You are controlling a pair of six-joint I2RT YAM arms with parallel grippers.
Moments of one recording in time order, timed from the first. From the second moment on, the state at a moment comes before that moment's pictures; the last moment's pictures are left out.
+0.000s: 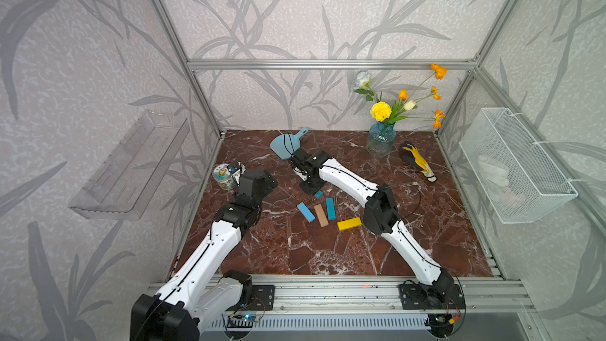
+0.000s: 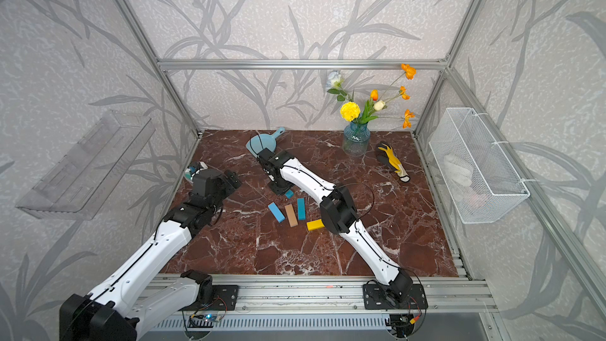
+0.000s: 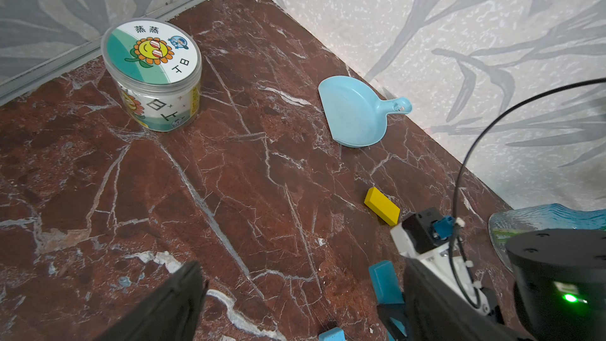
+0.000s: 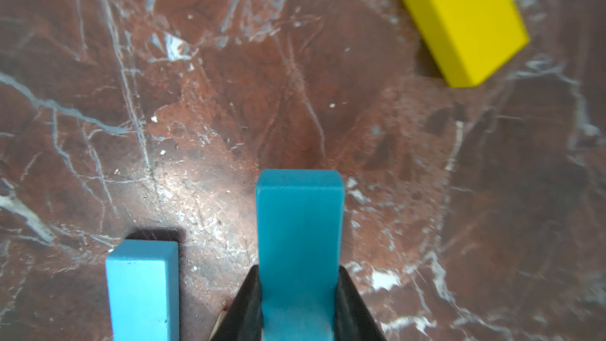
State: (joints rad) left arm -0.28 1.01 0.74 -0.35 -0.36 -0.78; right arm 0.83 2.61 2.55 -1.29 0.14 0.09
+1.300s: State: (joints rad) left arm -0.28 0.99 0.75 -0.34 -0.36 -0.78; right arm 0.76 2.74 2.66 -1.16 0.10 0.60
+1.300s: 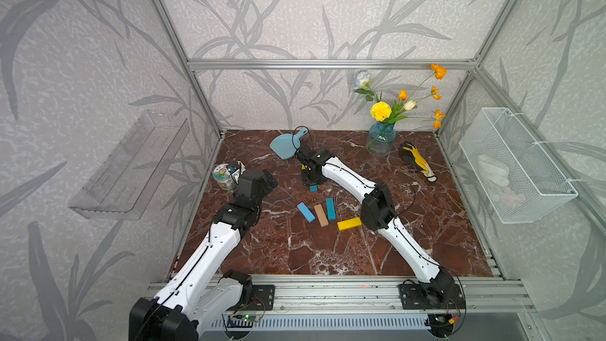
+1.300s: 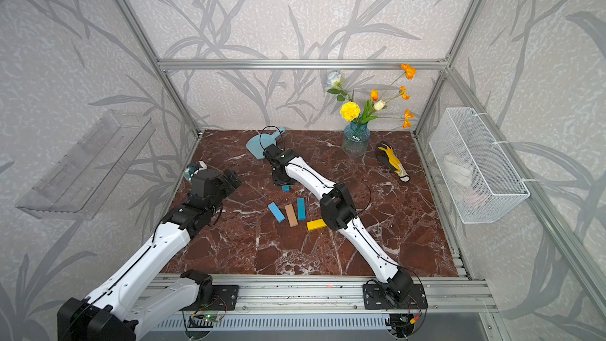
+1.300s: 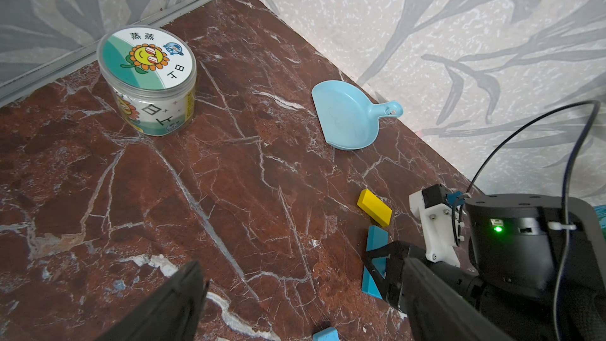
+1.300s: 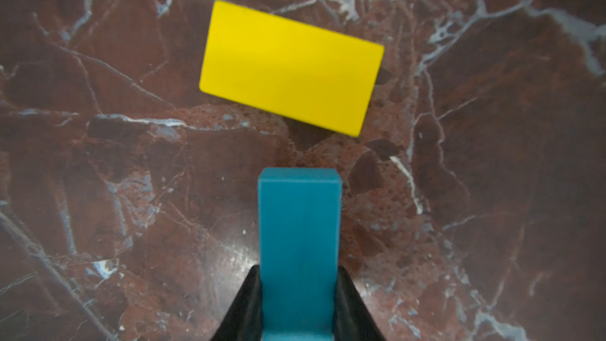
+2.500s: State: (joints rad) left arm -0.28 1.00 0.74 -0.34 -0.36 -0.76; right arm 0.95 2.31 2.34 -1.07 0.51 0.25
